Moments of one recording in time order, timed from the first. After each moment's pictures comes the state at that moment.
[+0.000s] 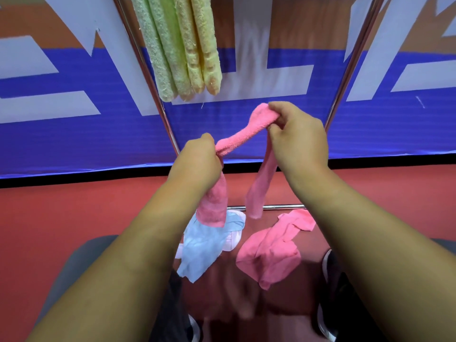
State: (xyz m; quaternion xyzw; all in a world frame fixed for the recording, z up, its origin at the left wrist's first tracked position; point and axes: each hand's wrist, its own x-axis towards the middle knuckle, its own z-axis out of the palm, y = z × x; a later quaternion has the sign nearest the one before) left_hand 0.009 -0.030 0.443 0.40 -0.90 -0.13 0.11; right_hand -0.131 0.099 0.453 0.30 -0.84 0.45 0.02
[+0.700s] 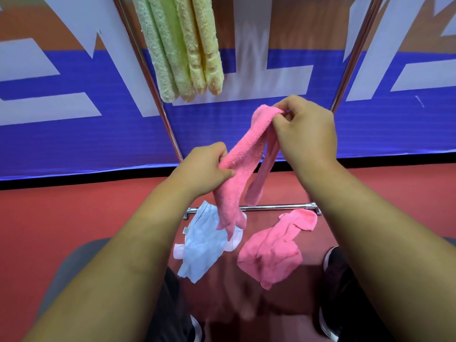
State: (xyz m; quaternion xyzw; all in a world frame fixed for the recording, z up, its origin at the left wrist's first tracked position) left_hand 0.018 -0.041 0.430 0.29 -0.93 -0.23 0.06; right_hand -0.141 0.100 0.463 0.29 -0.84 0.45 0.06
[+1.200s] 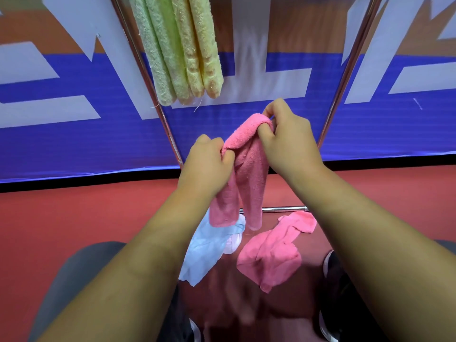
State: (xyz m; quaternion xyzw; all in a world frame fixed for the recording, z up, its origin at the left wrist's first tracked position) left_hand -0.003 -0.027 0.422 0.34 -0.90 -0.18 0.22; right_hand -0.133 0.095 0.456 0.38 -0.81 0.45 0.01
